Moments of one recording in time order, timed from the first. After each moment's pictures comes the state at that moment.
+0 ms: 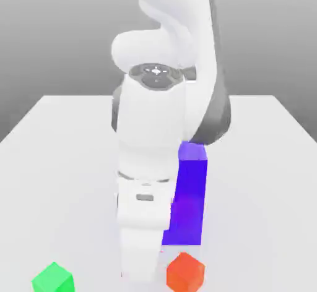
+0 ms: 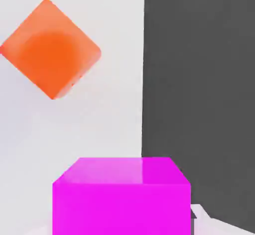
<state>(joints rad) 0.11 0.27 -0.28 -2.33 0.00 2.62 -0.85</state>
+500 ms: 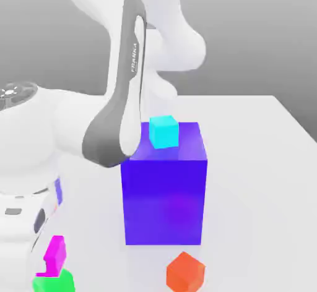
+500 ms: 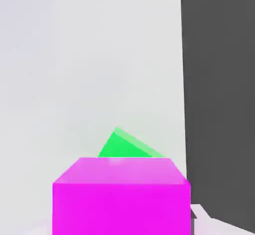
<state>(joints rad) -0.11 0.40 -0.23 -2.27 0.19 2.65 -1.25</state>
